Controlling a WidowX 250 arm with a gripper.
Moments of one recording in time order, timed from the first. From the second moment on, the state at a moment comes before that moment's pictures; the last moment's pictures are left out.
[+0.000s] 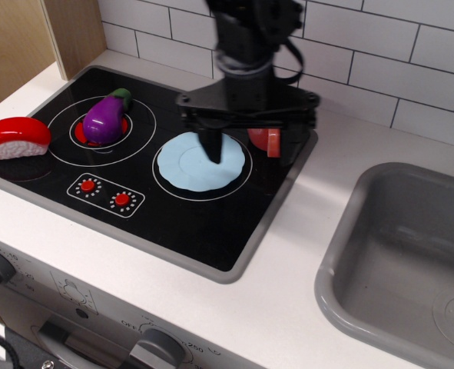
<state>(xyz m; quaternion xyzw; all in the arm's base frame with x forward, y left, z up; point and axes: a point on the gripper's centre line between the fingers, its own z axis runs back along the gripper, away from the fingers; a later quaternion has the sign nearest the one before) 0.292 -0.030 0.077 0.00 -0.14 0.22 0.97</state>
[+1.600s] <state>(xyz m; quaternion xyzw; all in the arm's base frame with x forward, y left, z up) 0.296 -0.025 0.083 0.04 -0.15 0.25 0.96</state>
